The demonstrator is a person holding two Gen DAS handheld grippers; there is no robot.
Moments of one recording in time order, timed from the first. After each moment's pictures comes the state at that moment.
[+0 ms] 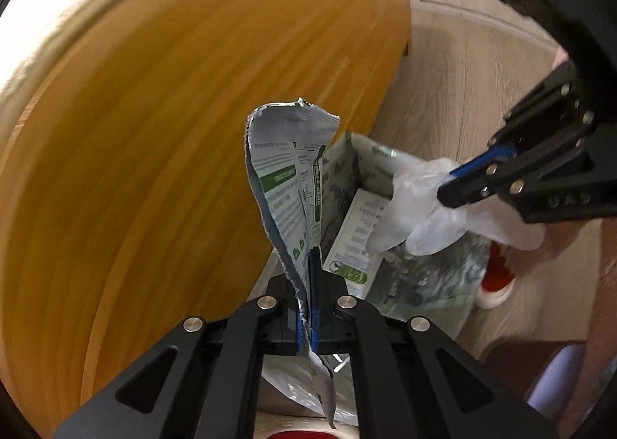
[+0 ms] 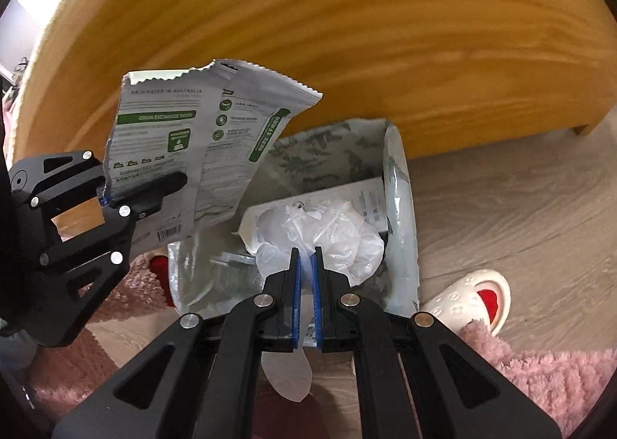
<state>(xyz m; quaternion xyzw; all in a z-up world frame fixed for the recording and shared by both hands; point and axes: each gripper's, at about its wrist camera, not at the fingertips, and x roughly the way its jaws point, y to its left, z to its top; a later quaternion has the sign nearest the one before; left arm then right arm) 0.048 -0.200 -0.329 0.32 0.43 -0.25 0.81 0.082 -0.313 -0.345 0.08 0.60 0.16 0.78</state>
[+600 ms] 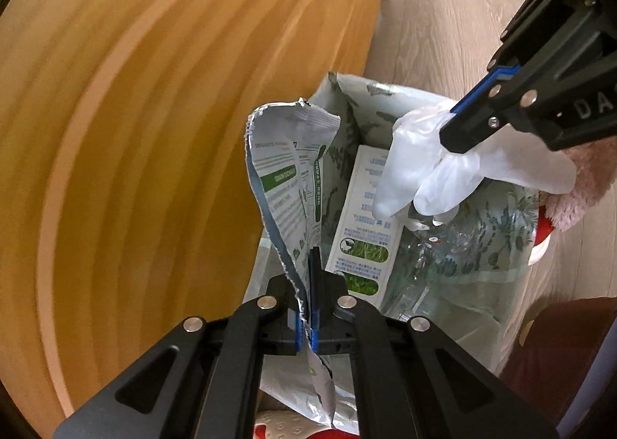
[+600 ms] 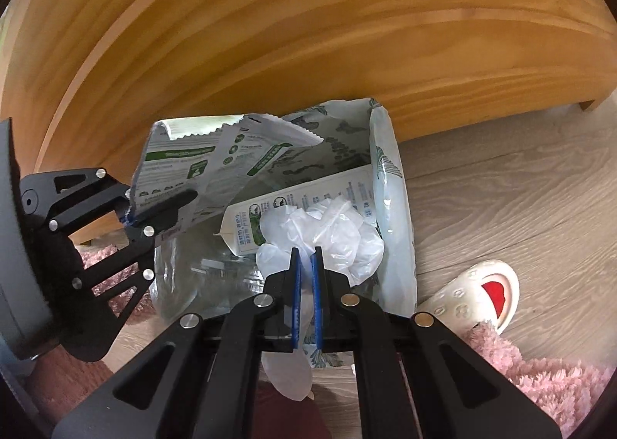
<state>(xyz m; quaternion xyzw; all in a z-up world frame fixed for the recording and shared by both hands) 0.071 -0.225 -0.382 0.40 0.45 -0.25 0.75 0.108 -0.321 -0.373 0.10 0.64 0.15 0.75</state>
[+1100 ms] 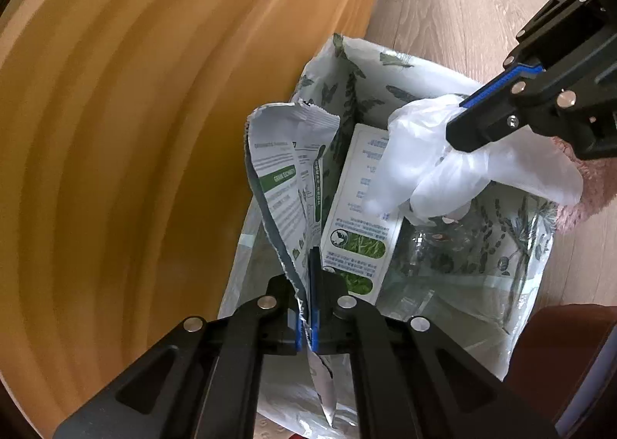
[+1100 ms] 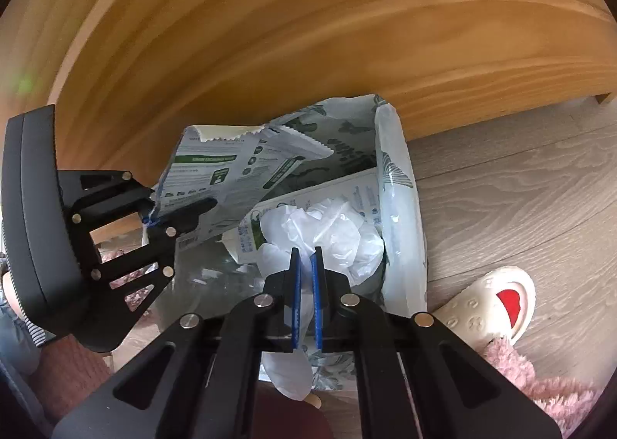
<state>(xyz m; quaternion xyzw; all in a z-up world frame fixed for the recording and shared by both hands) 0.106 -0.224 -0.399 0.38 0.51 -0.26 0.73 0.121 -0.333 -0.394 0.12 0.64 0.16 0.74</state>
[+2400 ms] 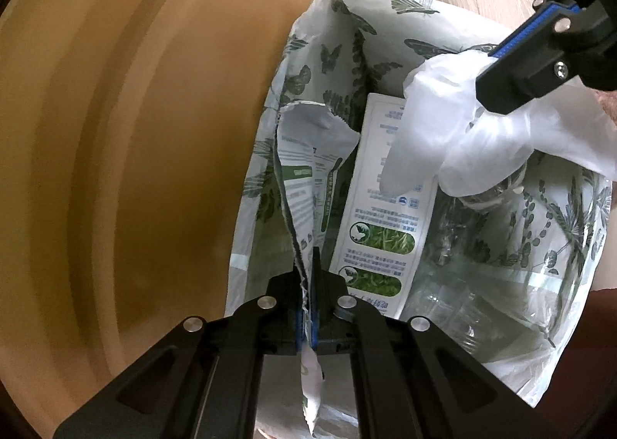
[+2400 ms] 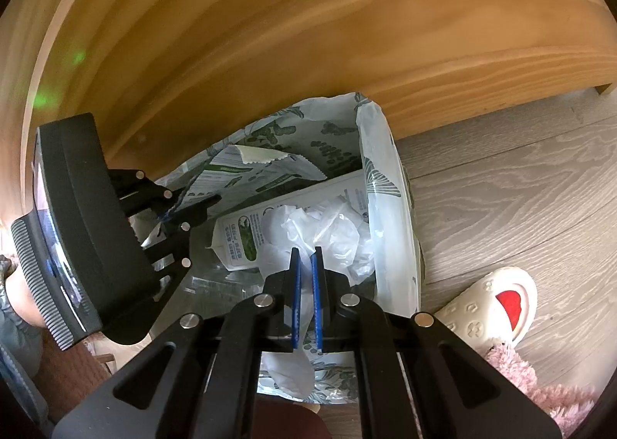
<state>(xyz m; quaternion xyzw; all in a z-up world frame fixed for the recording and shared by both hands) 0.120 -0.241 -0.429 0.44 0.52 -0.24 0.69 0.124 -0.337 -0.399 0.13 0.65 0.15 0.73</state>
